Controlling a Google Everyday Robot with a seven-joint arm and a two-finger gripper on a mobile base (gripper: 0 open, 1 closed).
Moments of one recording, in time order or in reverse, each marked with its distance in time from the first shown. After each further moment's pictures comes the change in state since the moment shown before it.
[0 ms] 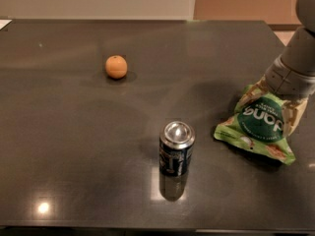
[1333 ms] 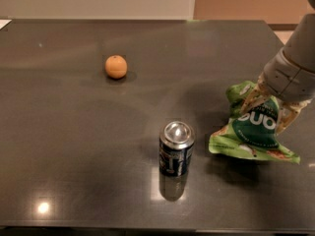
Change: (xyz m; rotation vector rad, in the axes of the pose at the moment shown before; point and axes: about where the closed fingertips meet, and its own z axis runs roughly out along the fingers) arm -0.066 0.008 -0.039 0.033 -0.025 -0.211
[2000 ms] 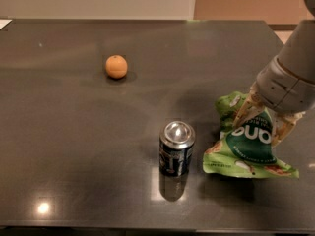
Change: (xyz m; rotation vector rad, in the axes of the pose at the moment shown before) arm -0.044 -0.001 0.000 0.016 -0.066 -0.094
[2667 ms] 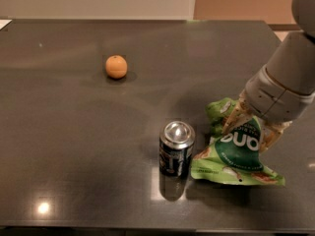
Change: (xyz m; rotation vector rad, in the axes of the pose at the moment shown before) arm -0.017 -0.013 0.015 0.032 -0.016 0.002
